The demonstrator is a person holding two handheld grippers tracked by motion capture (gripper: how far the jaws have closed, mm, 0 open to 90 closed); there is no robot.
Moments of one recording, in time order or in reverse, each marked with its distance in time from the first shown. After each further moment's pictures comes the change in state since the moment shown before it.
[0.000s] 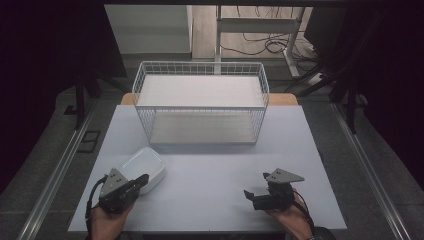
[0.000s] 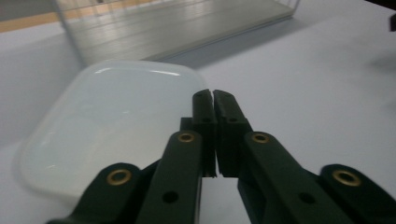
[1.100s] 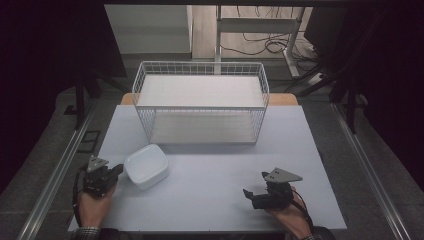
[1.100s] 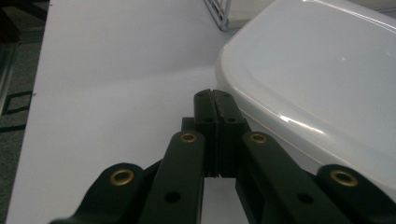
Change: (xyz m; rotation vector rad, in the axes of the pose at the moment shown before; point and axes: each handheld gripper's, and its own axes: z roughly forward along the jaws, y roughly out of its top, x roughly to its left) left arm 0.083 -0.019 0.031 0.146 0.220 -0.212; right arm -0.001 0.001 0.004 -0.003 -0.003 -0.028
